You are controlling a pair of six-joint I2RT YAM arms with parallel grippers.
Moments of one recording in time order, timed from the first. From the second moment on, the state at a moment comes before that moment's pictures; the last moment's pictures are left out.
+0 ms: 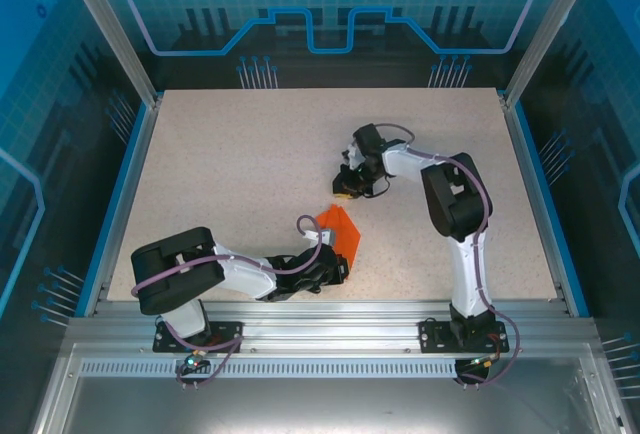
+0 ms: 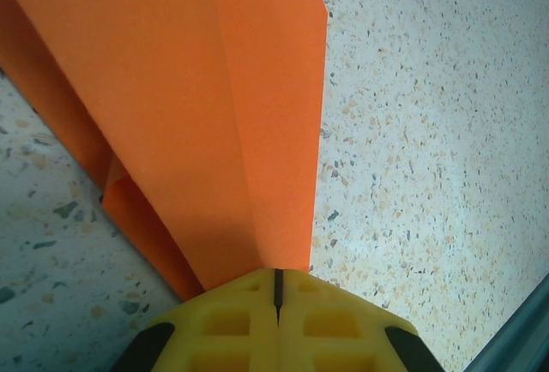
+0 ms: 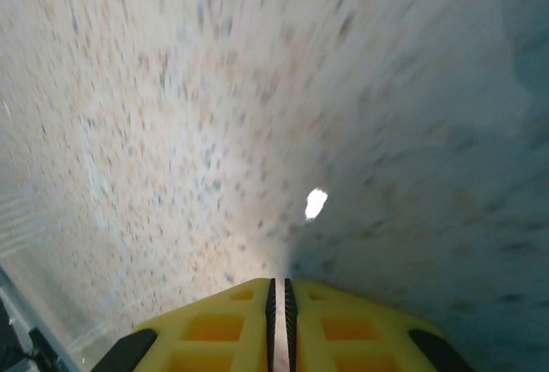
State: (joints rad) left arm -1.10 1.67 0.53 0.41 -0.13 -1.14; right arm 0.40 2.17 1.50 -0.55 -0.55 0.50
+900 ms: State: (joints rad) left arm -0.78 1.20 0.59 -0.08 -0.04 -0.95; right arm 0.54 1.69 0.95 -0.40 -0.60 0.49
